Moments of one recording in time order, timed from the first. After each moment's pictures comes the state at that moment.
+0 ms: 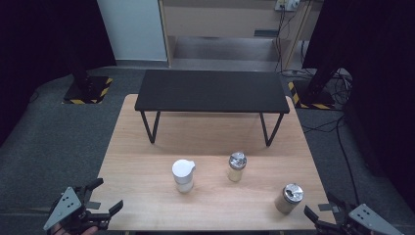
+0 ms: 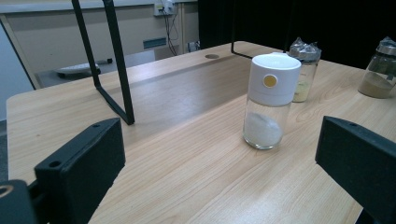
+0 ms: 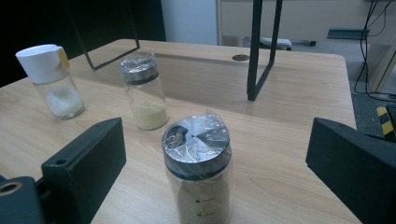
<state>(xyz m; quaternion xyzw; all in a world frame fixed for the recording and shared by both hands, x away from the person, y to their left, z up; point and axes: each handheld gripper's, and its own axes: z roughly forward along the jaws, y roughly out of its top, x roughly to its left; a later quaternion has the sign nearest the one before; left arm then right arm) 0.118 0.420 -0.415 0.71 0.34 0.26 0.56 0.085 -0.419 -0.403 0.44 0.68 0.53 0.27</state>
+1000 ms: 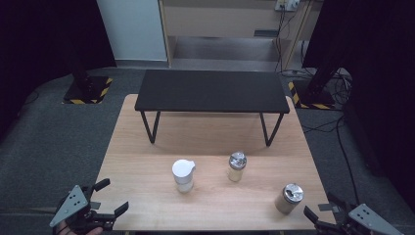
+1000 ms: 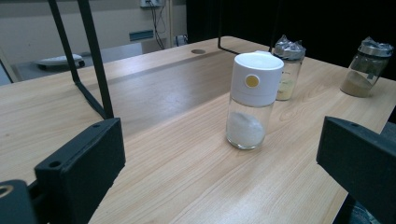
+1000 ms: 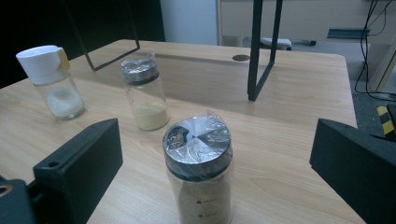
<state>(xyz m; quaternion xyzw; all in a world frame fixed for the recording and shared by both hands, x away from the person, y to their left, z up) 0.127 0.408 -0.406 0.73 0.33 0.23 0.55 0.086 -0.418 -0.403 0.44 0.67 0.53 0.27</state>
